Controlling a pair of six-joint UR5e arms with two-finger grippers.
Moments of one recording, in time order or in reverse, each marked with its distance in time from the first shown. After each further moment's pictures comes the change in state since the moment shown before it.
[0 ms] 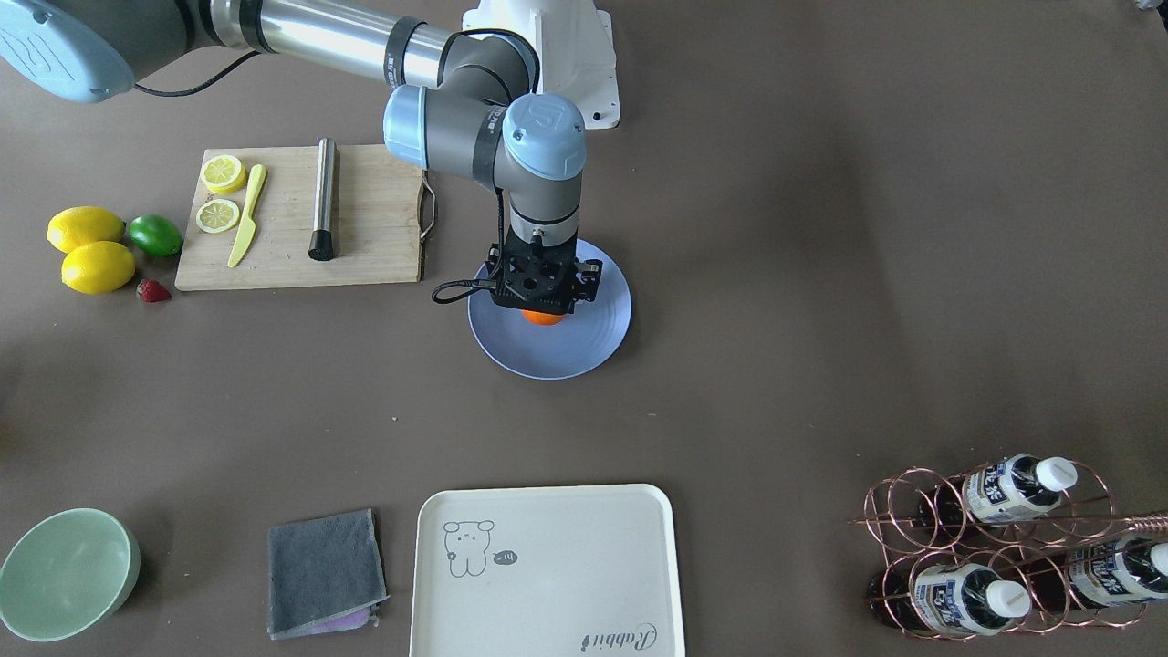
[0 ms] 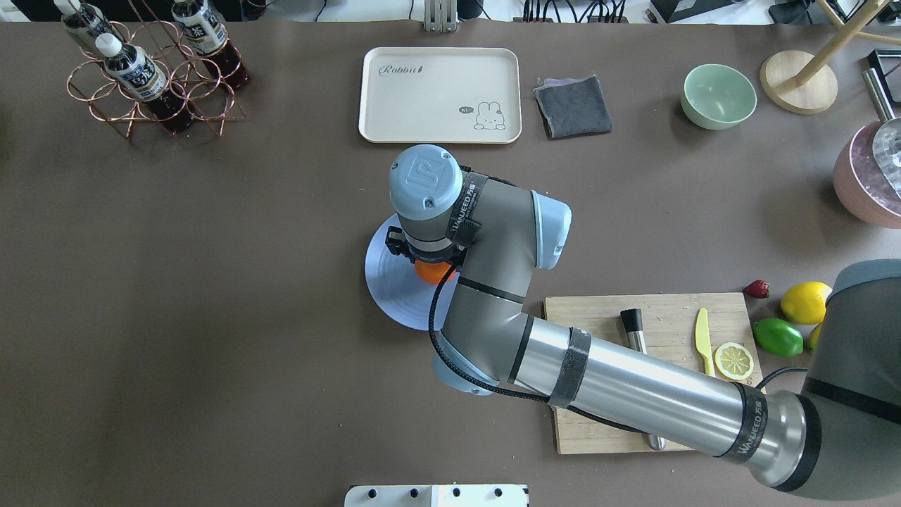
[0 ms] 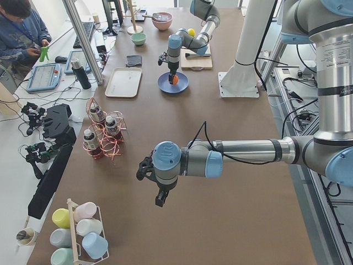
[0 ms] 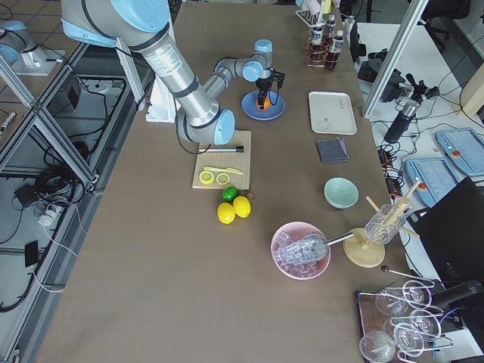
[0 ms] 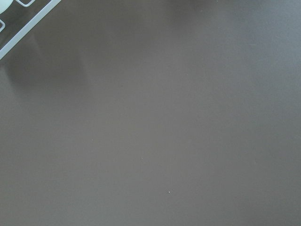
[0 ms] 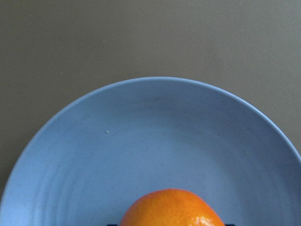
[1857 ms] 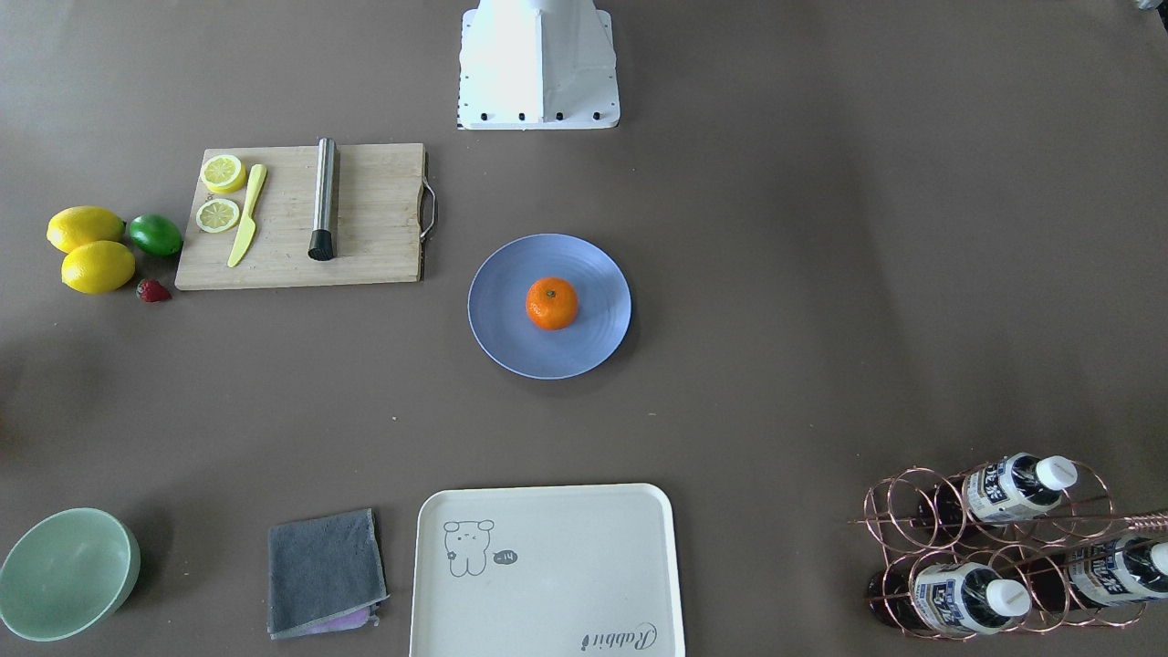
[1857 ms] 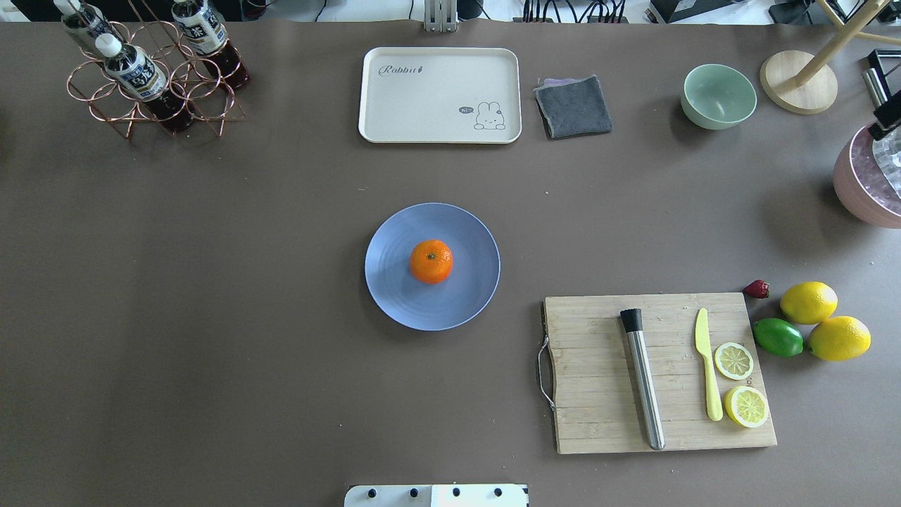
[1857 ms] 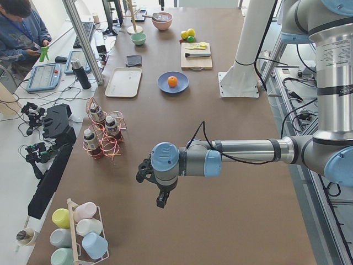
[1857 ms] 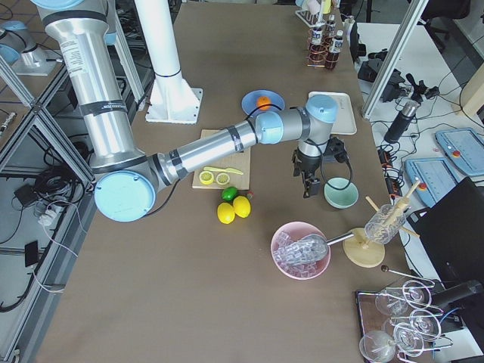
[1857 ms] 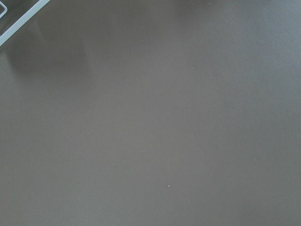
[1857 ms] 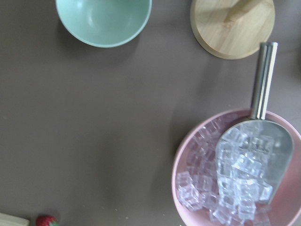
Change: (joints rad) left arm -0.001 -0.008 0.006 0.046 -0.003 -0.011; right arm 0.931 -0.710 0.395 -0.277 0.410 -1.524
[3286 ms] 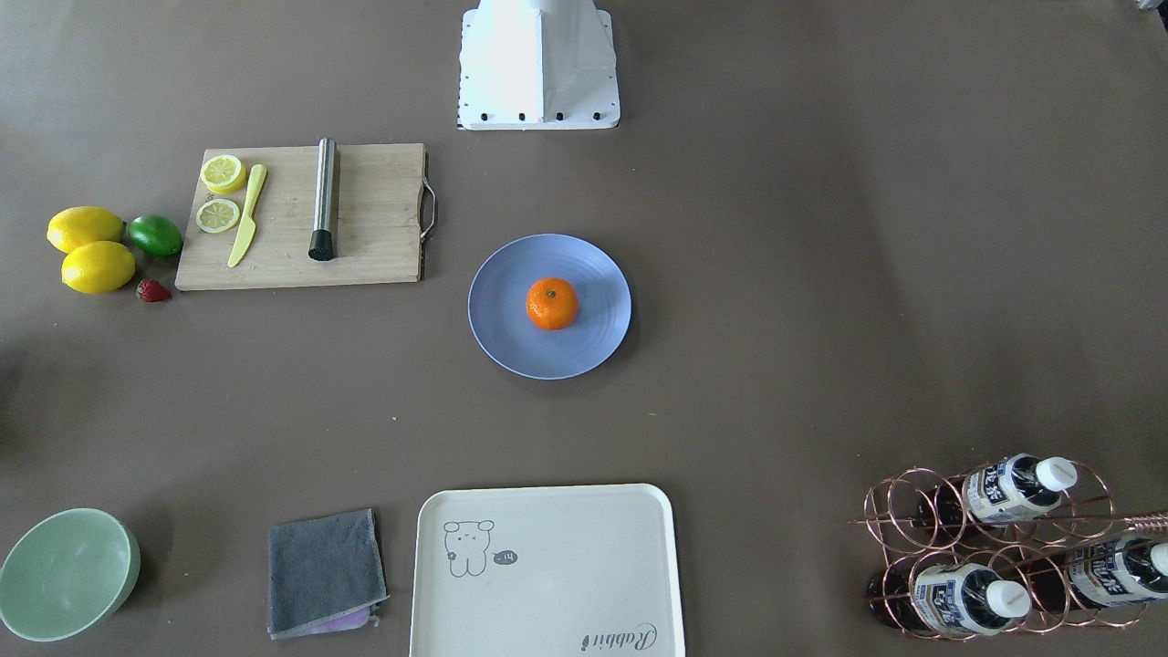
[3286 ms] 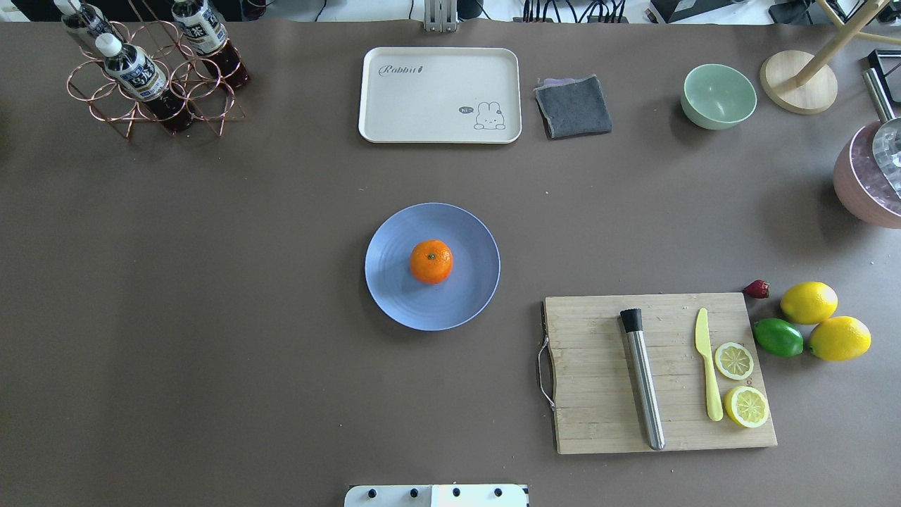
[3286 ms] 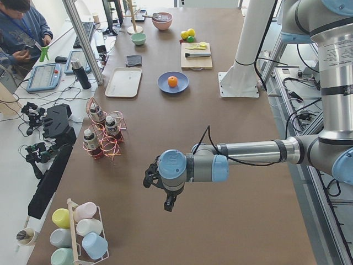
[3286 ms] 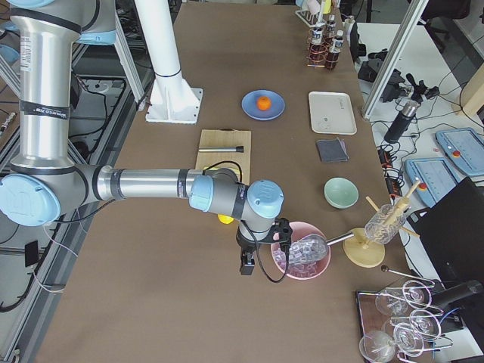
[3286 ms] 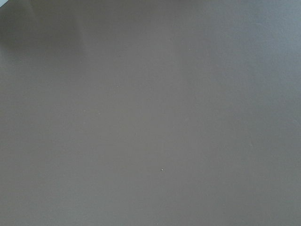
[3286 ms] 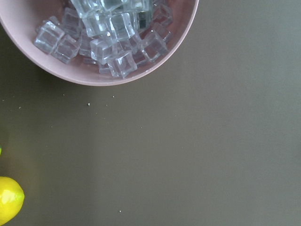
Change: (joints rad) left arm -0.006 0.046 0.002 -0.009 -0.028 0.008; right arm 0.173 -0.312 -0.015 0.010 0.036 -0.092
